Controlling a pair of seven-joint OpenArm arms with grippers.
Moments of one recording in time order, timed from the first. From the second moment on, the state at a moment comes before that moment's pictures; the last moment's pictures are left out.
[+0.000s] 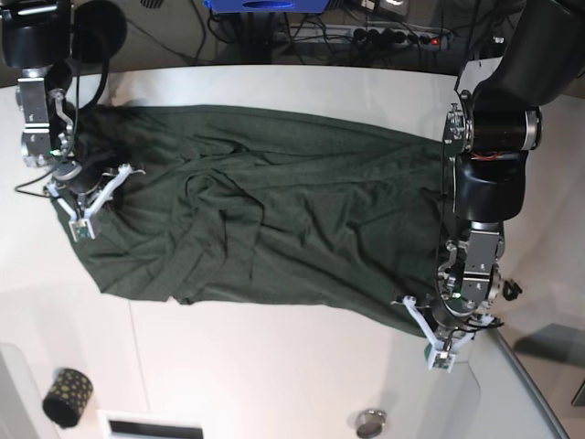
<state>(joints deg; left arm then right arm) -33.0 -12.0 -1.8 36.4 13.6 -10.3 15.7 -1.9 15.8 1.7 61.4 9.4 17.2 -20.0</state>
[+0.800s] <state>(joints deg) -8.3 -14.7 -1.5 74.4 -5.7 -9.9 27.3 -8.7 15.3 5.3 76.9 7.2 16.1 -25.3</state>
